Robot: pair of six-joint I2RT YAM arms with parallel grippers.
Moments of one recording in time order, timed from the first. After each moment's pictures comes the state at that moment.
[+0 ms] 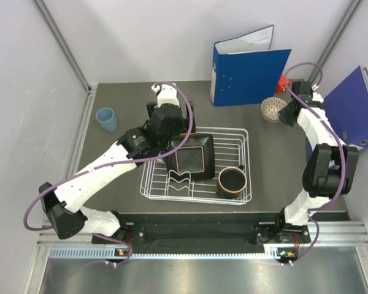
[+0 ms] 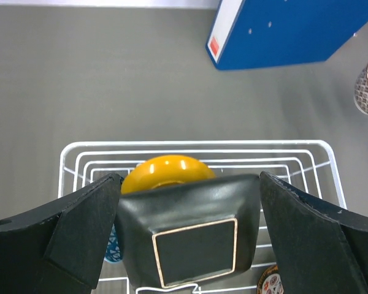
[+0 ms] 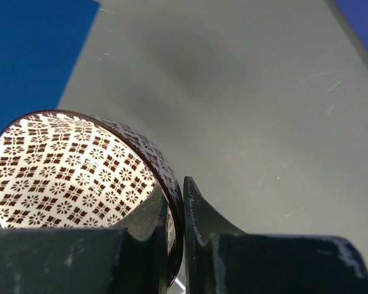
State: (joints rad) left arm -0.86 1.34 1.39 -0.47 -0.61 -0.46; right arm -0.09 1.67 1.37 -0.58 0.19 0.79
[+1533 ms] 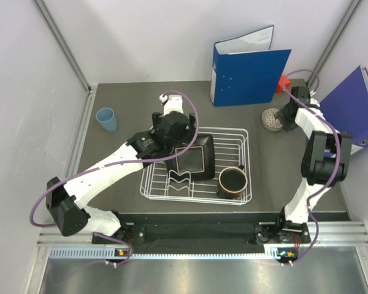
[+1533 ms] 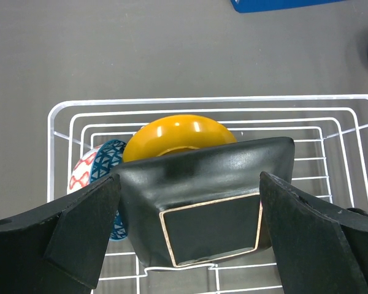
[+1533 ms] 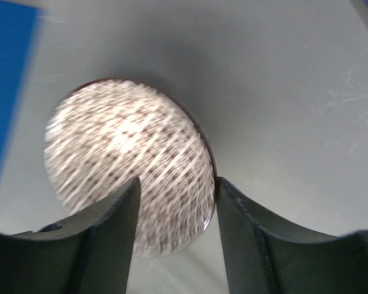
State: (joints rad) left arm -0.86 1.38 1.29 -0.51 -0.57 -0.50; right arm -0.14 1.87 1.37 -0.46 0.16 0.79
